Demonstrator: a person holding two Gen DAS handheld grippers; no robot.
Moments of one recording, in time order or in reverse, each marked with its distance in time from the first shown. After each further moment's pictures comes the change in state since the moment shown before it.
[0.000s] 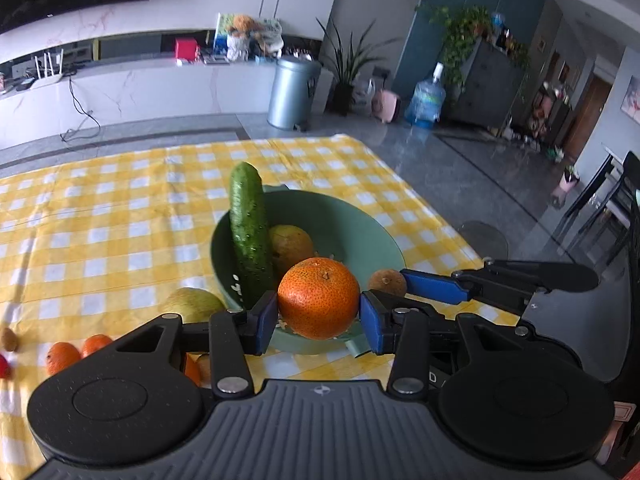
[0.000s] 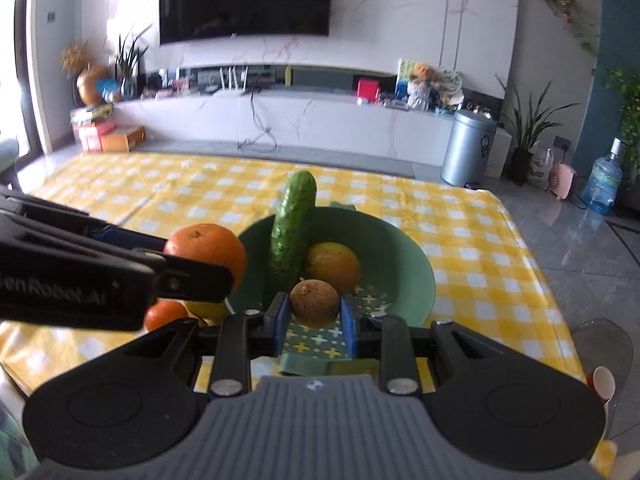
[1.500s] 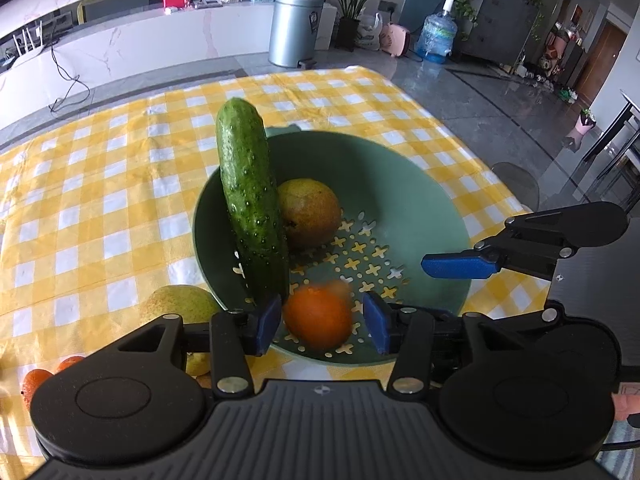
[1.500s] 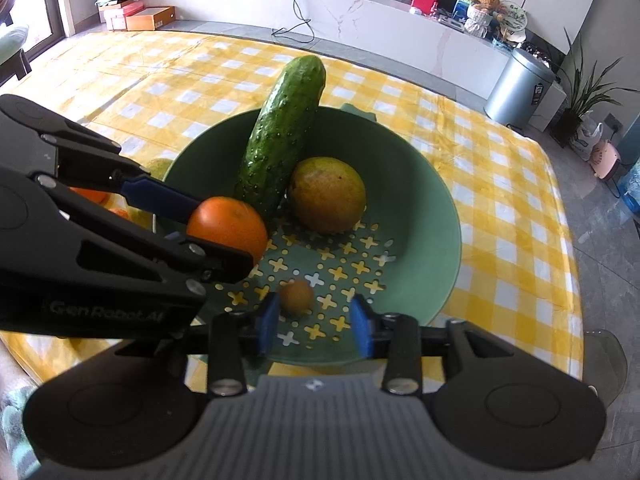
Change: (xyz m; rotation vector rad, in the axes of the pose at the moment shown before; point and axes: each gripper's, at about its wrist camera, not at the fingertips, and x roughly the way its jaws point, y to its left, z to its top) left arm 0.068 0.019 0.007 0.045 0.181 0.029; right arm 0.080 -0.016 0.013 -0.157 0.300 0.060
